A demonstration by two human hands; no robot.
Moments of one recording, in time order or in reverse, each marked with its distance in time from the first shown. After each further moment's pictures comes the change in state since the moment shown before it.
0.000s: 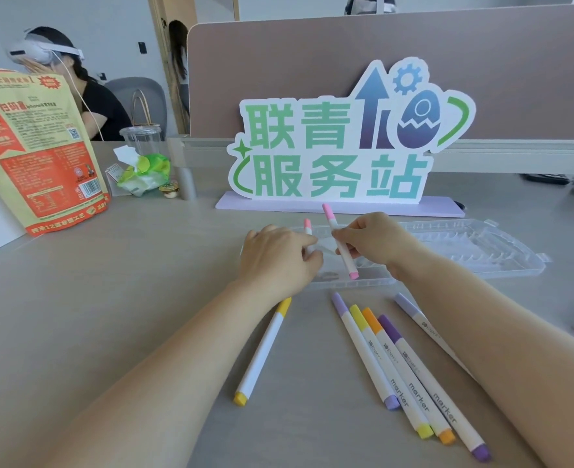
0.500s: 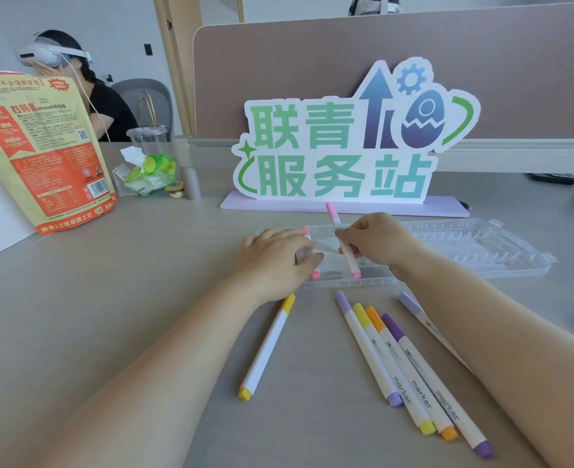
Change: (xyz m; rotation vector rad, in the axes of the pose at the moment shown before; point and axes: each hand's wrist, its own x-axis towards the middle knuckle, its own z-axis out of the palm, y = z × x) left_hand -0.003 -0.014 0.000 -0.079 -0.189 -0.016; right_hand -0.003 0.001 0.001 -0.009 0.006 -0.002
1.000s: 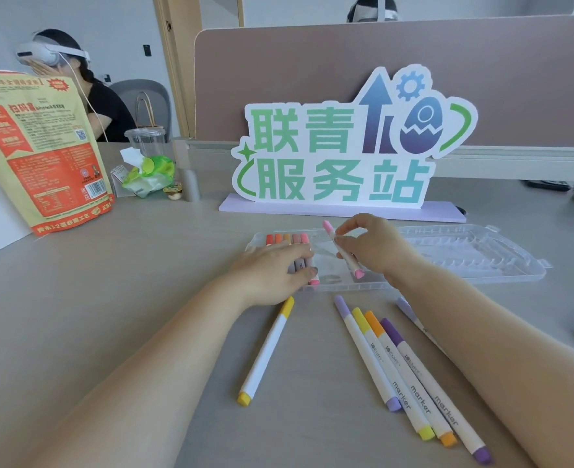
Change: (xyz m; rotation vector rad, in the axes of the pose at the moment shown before) left_hand -0.003 -0.012 -0.003 -0.101 -0.166 0.030; right_hand -0.004 0.002 0.005 -0.001 0.046 -0.076
